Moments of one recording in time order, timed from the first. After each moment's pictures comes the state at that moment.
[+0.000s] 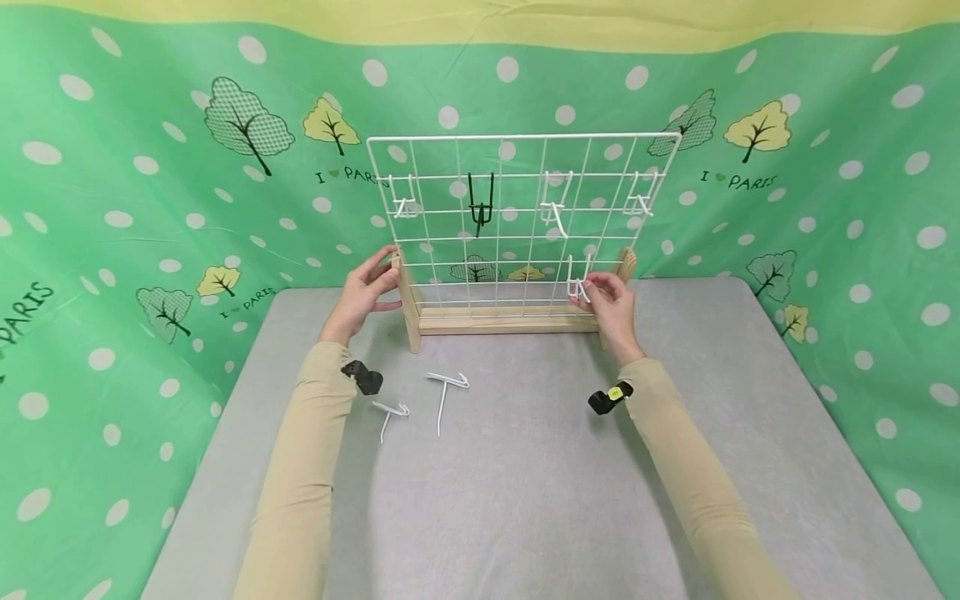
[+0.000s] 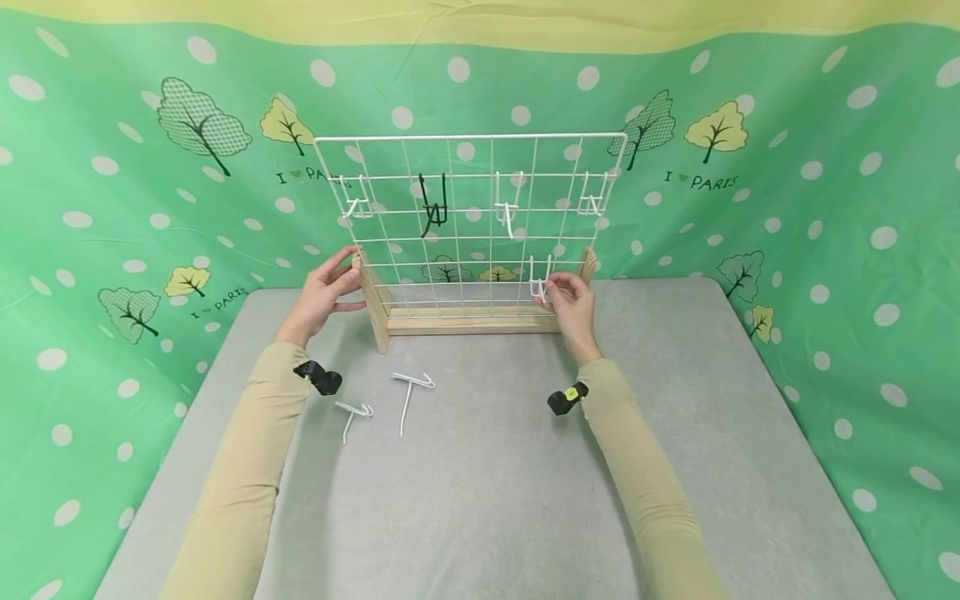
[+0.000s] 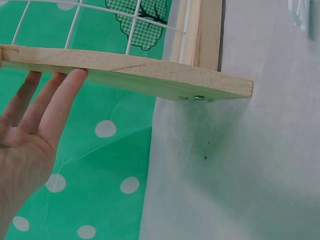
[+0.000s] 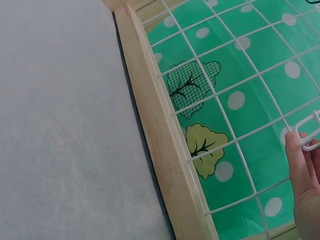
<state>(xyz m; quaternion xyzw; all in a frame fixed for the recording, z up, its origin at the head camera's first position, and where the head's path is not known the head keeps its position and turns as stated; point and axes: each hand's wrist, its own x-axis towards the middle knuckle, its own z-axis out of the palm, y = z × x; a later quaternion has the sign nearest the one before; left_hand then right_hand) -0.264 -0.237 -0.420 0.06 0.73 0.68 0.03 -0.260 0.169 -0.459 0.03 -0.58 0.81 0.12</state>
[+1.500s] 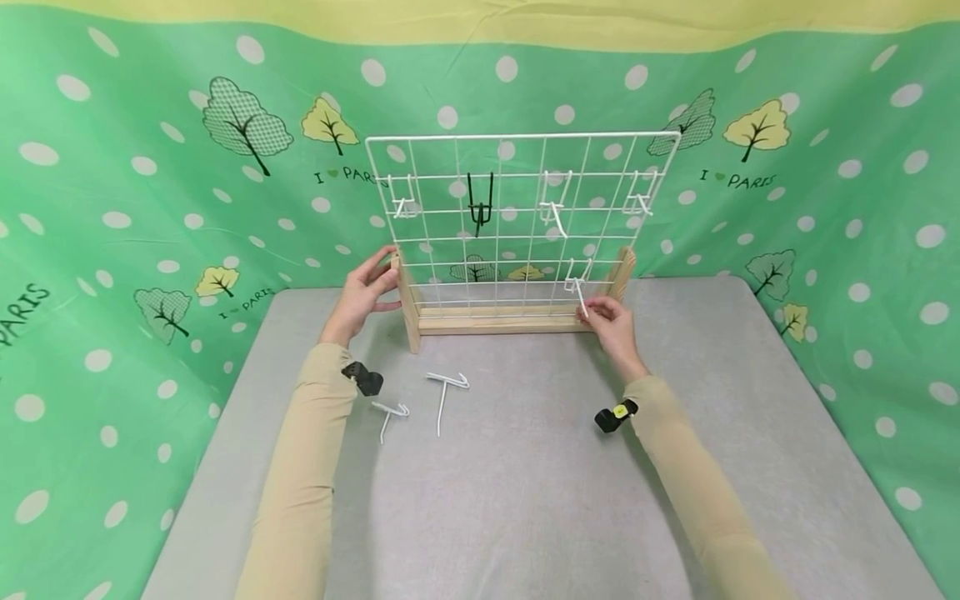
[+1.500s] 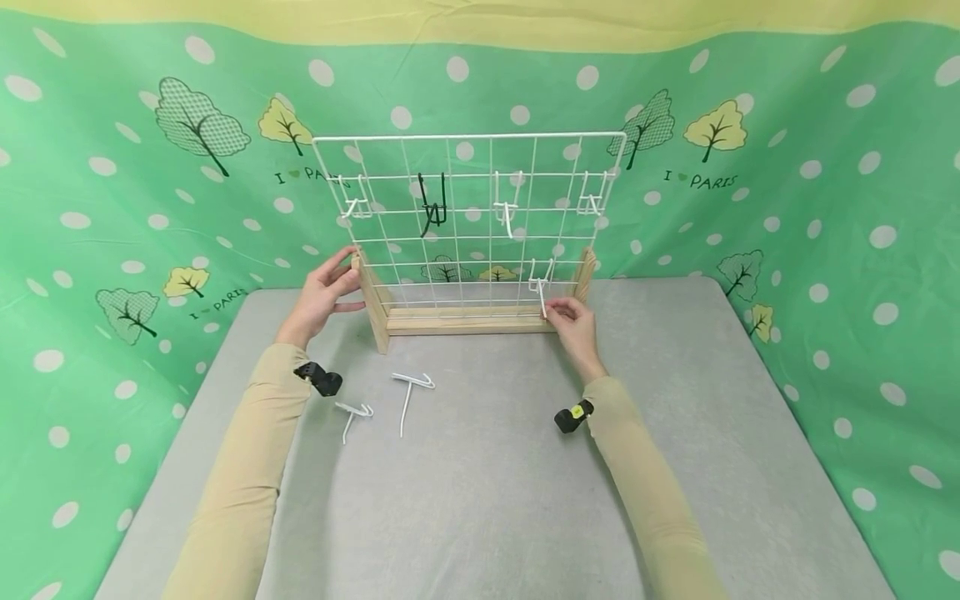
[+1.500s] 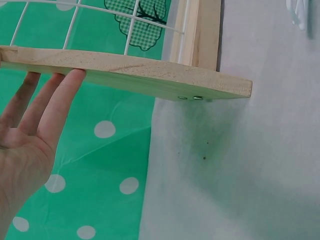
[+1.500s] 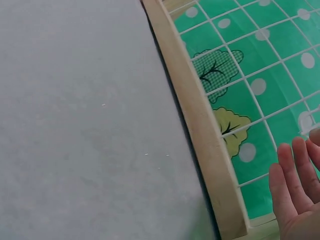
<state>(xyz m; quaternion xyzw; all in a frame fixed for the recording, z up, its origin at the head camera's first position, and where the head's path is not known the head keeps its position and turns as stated) -0.248 -0.229 -0.399 0.06 0.73 0.67 0.04 -0.244 0.183 -0.485 0.01 -0.67 0.73 0.09</state>
